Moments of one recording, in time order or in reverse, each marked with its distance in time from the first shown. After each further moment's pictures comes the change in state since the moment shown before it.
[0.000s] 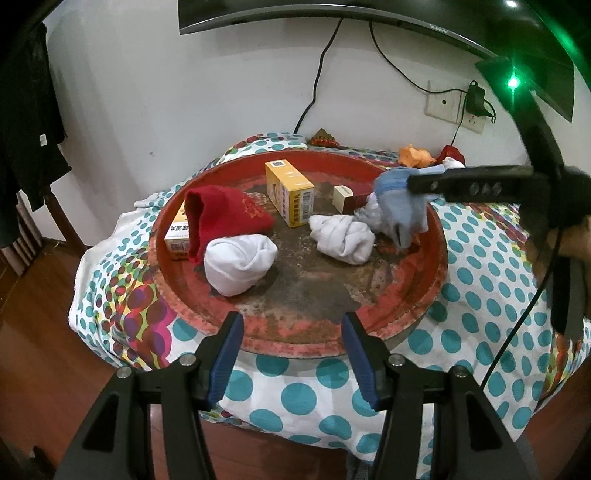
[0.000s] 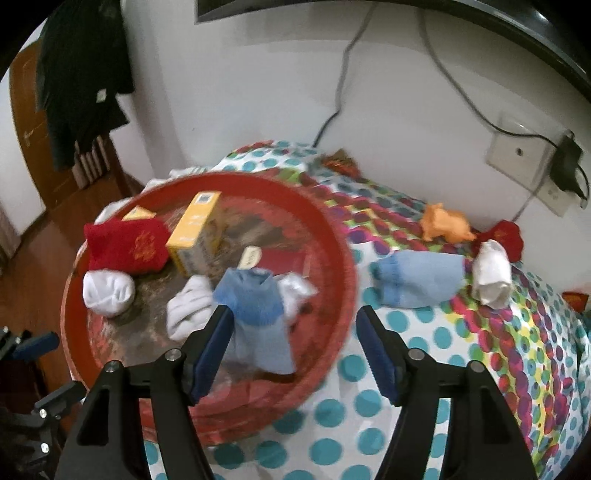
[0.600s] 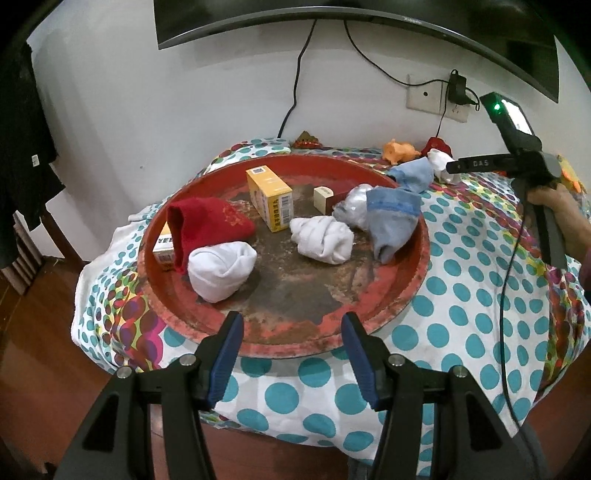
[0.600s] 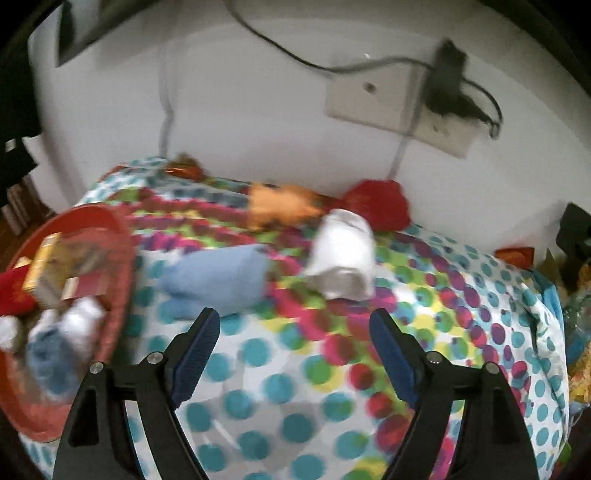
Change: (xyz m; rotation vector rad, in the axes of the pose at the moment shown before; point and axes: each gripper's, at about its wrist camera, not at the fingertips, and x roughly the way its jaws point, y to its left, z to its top) left arm -0.005 -0.019 0.001 0.069 -0.011 -0.005; right arm 0.020 -0.162 -0.005 0.199 0.026 -0.250
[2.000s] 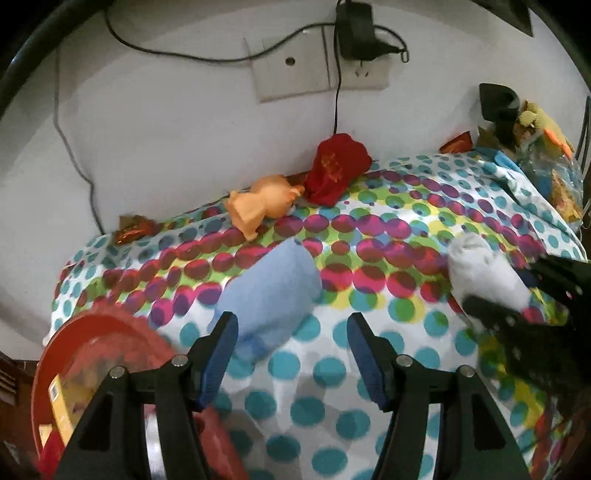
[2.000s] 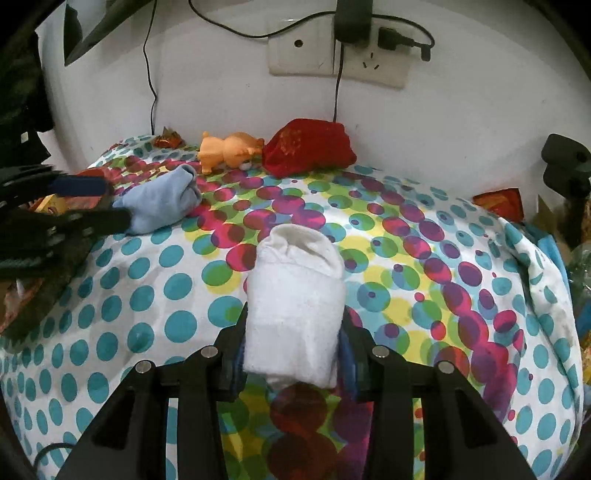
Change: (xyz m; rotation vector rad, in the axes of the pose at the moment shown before) left arm 0.173 -0.202 0.187 0.320 0.096 -0.194; right arm -0.003 -0.082 -0.076 -0.005 -0.006 0.099
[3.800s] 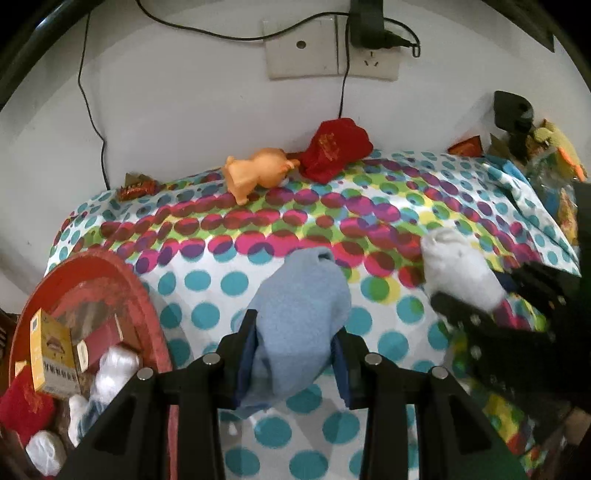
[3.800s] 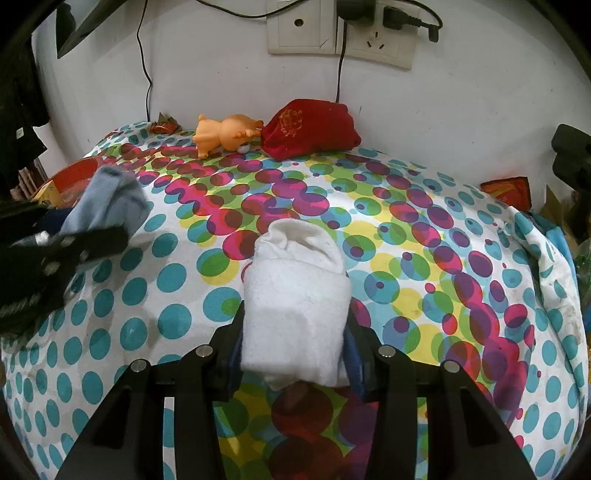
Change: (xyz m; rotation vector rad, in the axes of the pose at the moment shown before) left arm -0.016 -0.029 -0.030 -0.146 0.030 0.033; right arm 0.013 -0.002 -0.002 0.020 0.057 0.008
